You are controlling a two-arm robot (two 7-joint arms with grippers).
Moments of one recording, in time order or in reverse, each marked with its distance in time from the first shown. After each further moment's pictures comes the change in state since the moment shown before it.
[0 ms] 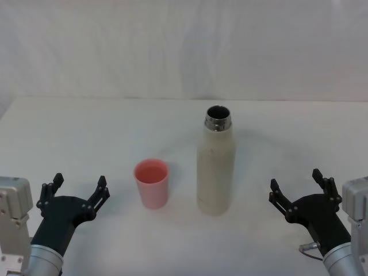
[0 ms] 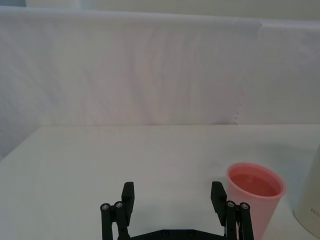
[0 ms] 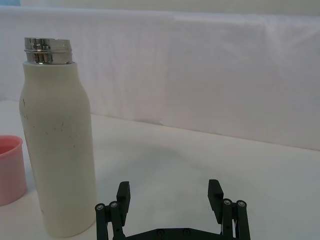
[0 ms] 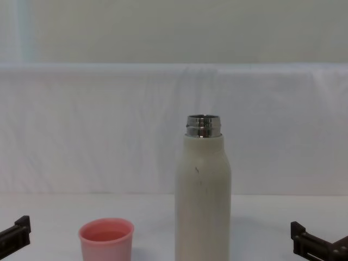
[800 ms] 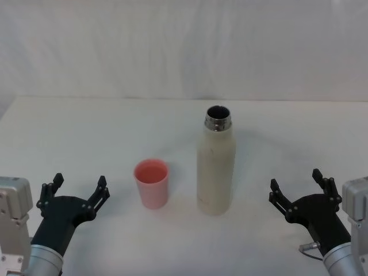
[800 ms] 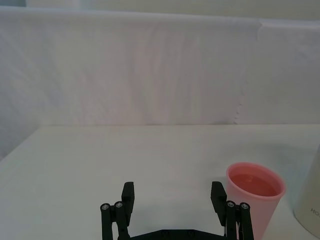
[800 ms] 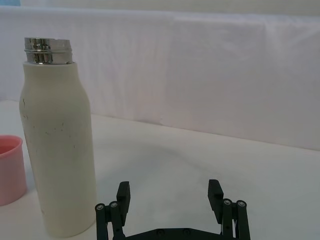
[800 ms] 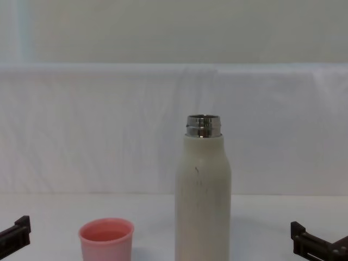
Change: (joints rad) left arm 0.000 0.000 0.000 0.000 0.000 0.000 0.000; right arm 0.000 0.000 0.000 0.000 0.000 0.000 0.000
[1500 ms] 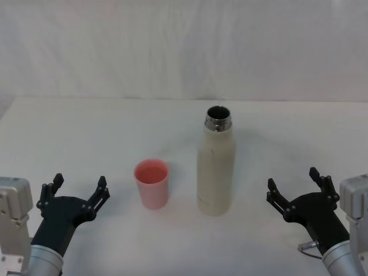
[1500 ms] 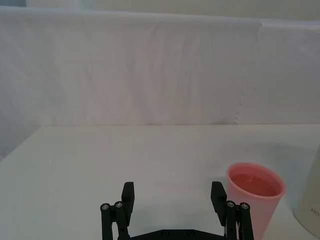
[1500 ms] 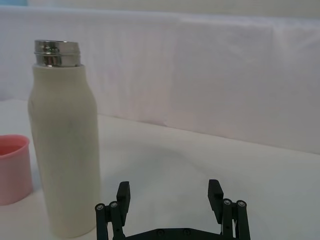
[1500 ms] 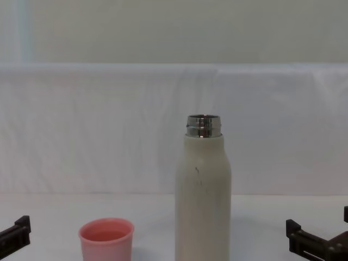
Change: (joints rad) left arm 0.000 0.000 0.000 0.000 0.000 0.000 0.000; right arm 0.004 -0.002 0.004 -0.007 -0.011 0.012 0.027
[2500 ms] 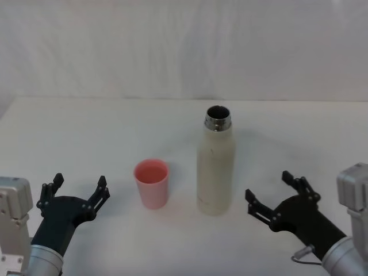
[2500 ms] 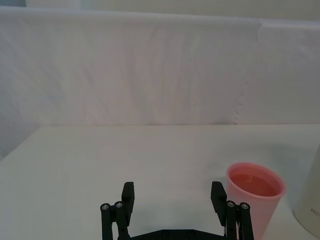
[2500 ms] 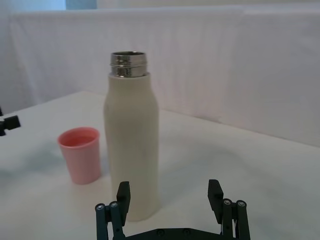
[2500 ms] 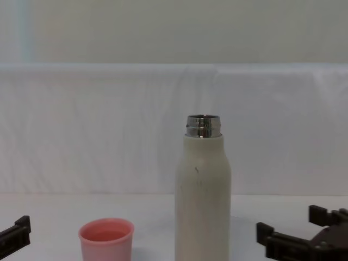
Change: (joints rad) left arm 0.000 0.000 0.000 0.000 0.000 0.000 0.000; right arm -0.008 0.063 0.024 -0.102 0.104 0.141 0.254
